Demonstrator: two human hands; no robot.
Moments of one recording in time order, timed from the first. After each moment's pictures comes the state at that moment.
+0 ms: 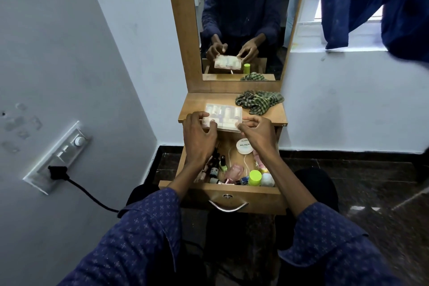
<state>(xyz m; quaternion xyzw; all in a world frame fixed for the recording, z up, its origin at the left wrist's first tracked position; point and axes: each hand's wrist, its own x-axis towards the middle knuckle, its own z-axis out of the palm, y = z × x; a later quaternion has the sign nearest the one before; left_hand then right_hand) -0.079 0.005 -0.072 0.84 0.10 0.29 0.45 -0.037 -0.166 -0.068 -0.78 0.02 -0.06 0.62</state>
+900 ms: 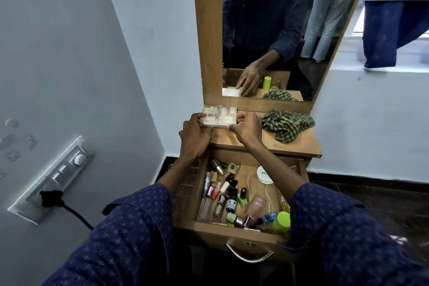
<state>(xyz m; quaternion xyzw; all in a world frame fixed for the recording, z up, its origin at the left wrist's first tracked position) 0.030 0.110 -0.089 0.88 0.12 0.18 0.42 0.086 -0.055 -0.059 -0.89 -0.03 -0.08 0.45</state>
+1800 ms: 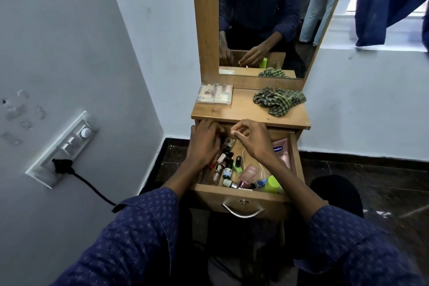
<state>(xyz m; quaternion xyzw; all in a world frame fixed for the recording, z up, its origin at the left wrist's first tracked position) -0.053 0.065 -0.116 0.96 -0.05 0.20 0.20 -0.010 -0.118 -0.098 -0.88 -0.19 -0.07 0.42</state>
